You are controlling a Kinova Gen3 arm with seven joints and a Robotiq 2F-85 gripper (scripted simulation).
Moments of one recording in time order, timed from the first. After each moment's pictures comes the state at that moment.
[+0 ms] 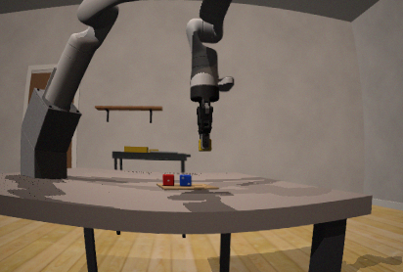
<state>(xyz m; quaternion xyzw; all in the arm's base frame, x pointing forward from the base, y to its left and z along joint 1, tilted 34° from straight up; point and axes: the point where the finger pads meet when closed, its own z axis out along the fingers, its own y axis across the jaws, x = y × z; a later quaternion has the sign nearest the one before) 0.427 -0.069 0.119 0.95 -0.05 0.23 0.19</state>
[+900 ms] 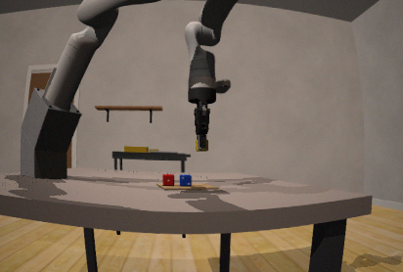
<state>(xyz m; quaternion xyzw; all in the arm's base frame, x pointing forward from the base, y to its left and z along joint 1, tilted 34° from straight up) 0.428 -0.039 0.107 0.96 -0.04 0.23 0.18</state>
